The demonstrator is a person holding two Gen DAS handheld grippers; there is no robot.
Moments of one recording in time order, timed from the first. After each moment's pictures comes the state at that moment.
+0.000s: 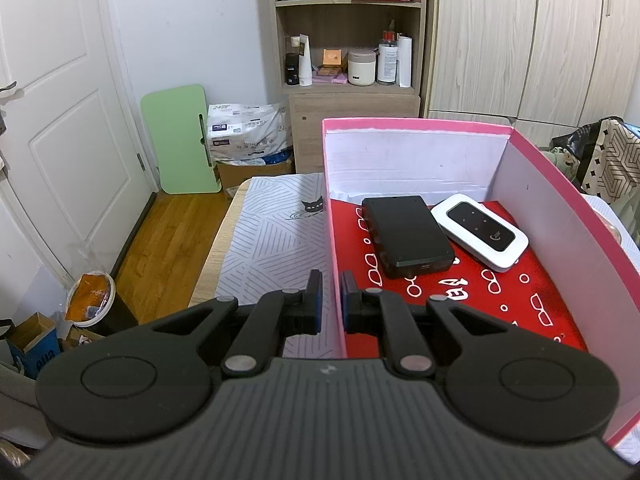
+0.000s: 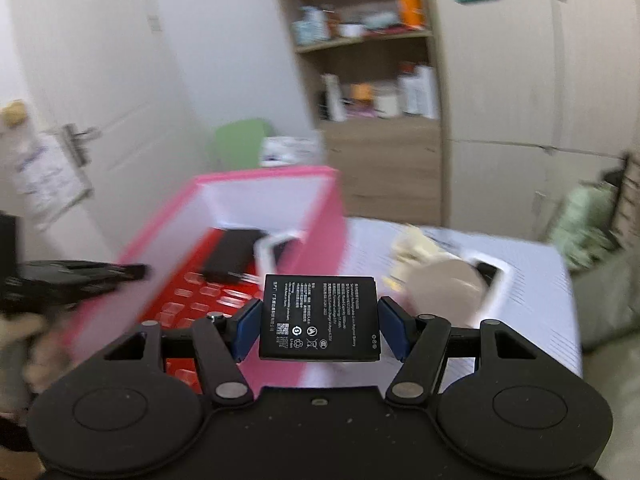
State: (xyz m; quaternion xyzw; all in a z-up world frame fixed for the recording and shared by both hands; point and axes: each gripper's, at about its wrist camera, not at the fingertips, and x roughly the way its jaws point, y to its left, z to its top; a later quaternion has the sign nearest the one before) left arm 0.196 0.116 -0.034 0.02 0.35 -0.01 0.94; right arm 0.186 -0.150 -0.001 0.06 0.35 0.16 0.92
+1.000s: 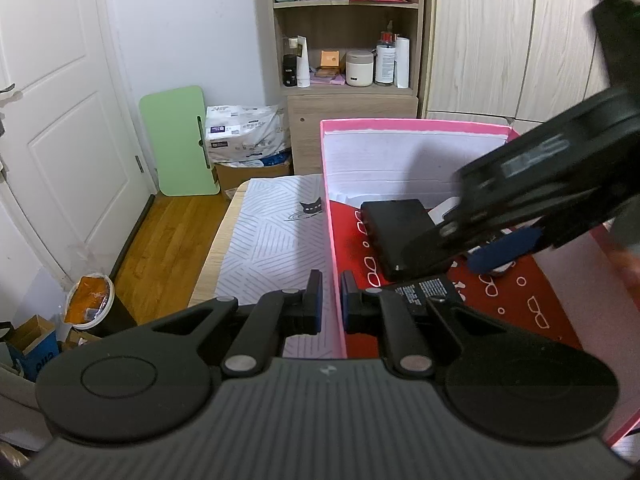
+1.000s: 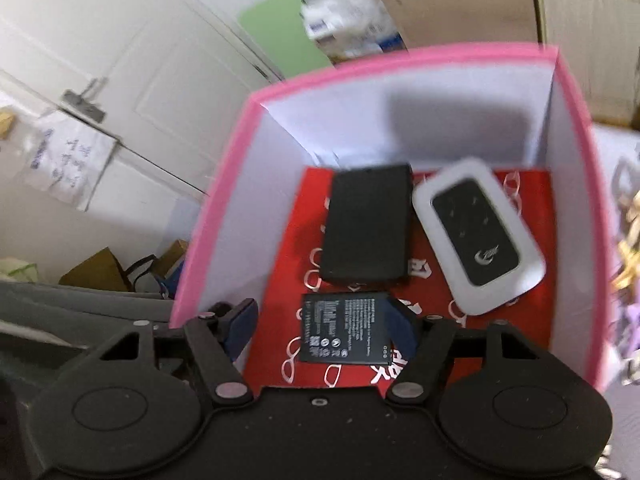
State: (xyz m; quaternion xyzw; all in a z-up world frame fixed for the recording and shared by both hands) left arm 0.195 0.117 -0.033 0.02 0.34 -0.02 0.94; right arm 0.311 -0.027 -0.056 0.17 0.54 0.22 0.79
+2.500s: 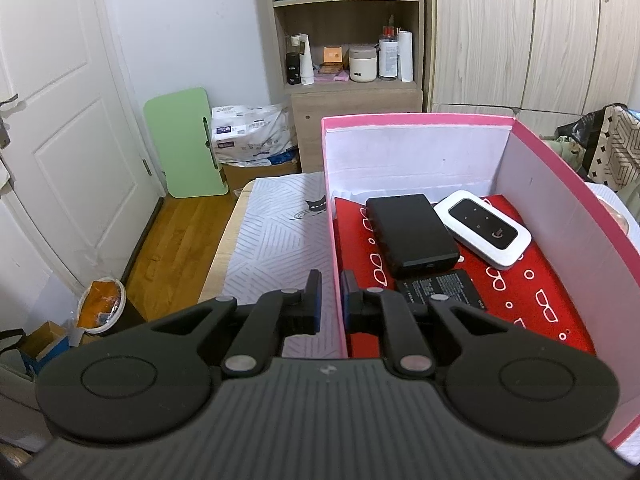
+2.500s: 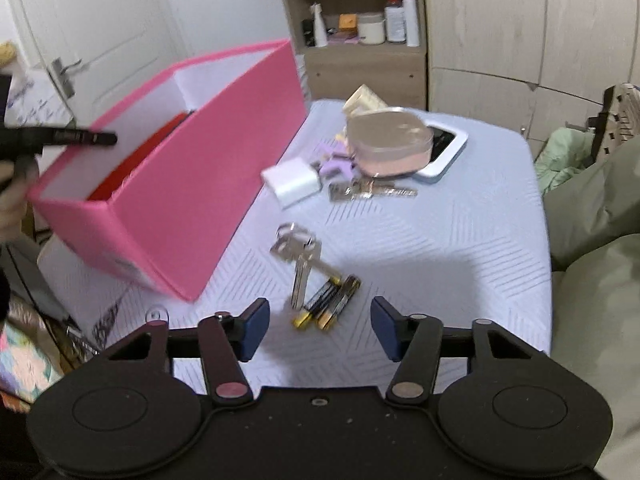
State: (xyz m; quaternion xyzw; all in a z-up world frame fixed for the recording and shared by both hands) left arm 0.198 0.109 -0.034 0.05 0.35 -0.01 0.94; right arm 0.119 -0.199 -0.089 0.03 0.43 0.13 0.89
